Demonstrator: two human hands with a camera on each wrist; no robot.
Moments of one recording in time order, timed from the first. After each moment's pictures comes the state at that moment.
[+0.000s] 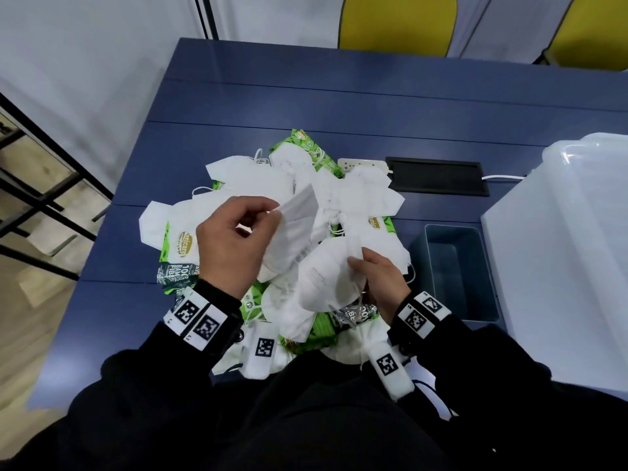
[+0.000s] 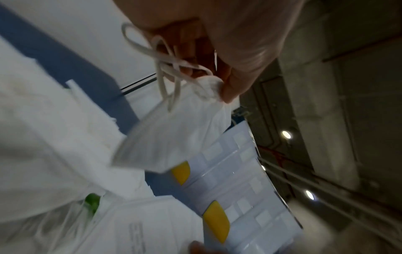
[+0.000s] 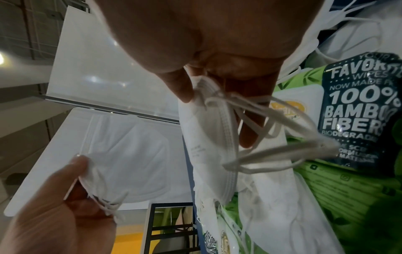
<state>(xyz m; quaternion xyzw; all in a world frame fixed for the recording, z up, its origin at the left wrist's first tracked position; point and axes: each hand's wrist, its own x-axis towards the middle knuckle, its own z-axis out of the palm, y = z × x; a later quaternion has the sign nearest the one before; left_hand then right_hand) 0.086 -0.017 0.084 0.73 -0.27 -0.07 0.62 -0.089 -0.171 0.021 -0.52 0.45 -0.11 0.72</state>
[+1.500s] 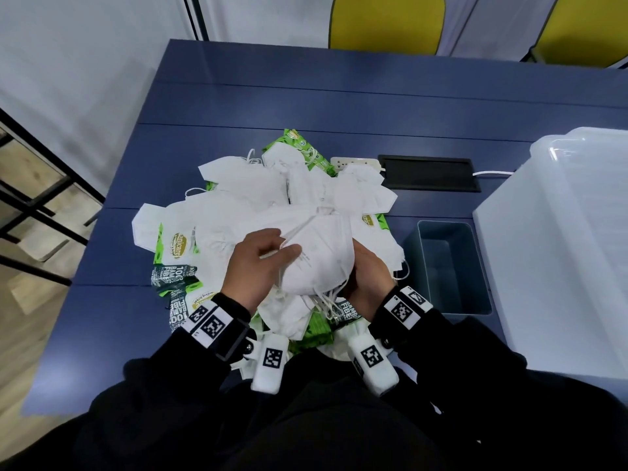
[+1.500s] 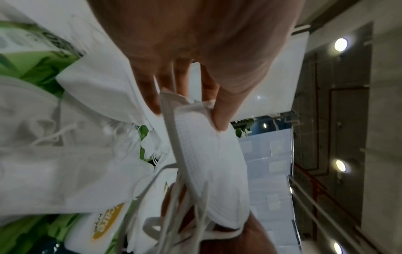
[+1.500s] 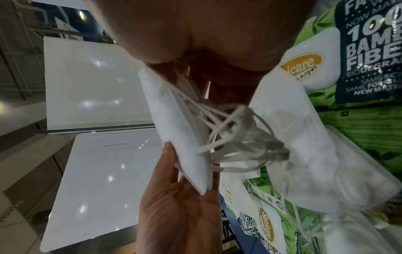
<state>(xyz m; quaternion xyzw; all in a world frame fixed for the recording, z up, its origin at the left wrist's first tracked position) 0.067 -0.024 0.040 0.72 -0.16 -0.33 0.59 -0.076 -0.154 0.038 -0.37 0.37 -0.12 0.84</state>
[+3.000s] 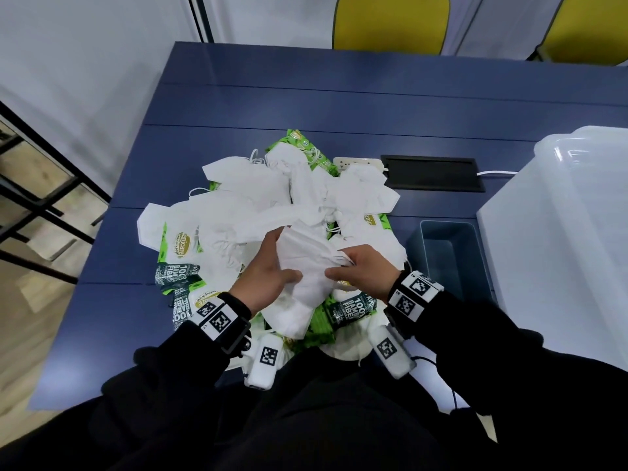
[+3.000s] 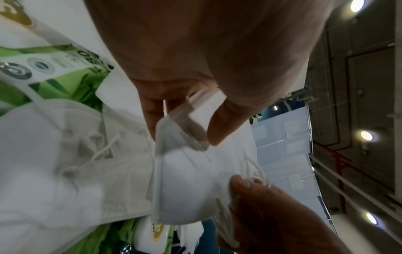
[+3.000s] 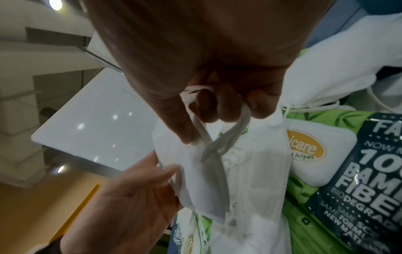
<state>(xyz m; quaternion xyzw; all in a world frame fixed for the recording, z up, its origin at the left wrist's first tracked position) 0.072 -0.021 0.011 0.71 -0.25 -0.42 0.51 -0.081 -0.188 0.025 -0.75 0.32 0.04 0.58</state>
